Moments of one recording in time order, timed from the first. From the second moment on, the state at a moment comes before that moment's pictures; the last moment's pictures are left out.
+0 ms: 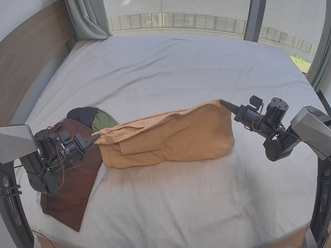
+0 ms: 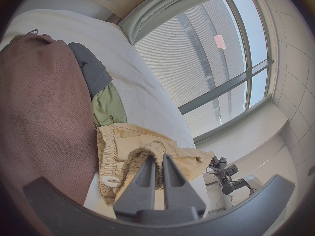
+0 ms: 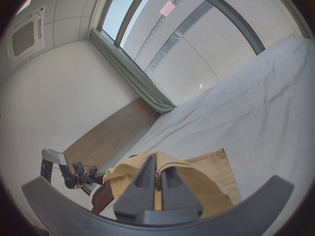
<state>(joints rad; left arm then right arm) 0.04 2.23 -0.60 -1.55 -0.61 -0.84 0.15 2.33 -1.15 -1.37 0.65 0.57</state>
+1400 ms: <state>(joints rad) 0.05 2.33 -0.70 -1.55 -0.56 -0.86 0.16 2.51 -1.41 -1.29 0.64 0.57</state>
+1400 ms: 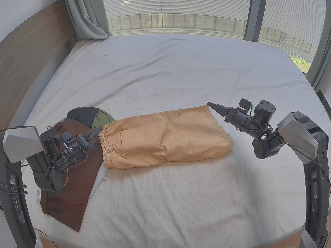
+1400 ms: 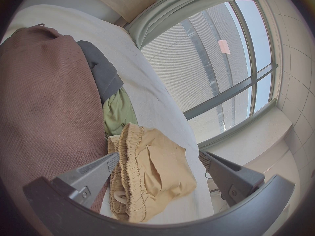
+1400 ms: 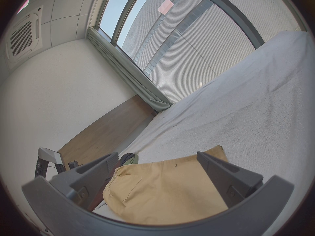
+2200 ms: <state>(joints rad) -0.01 2.22 -0.61 -1.55 -0.60 -0.90 0.24 2.37 -0.98 -1.51 0.61 0.57</state>
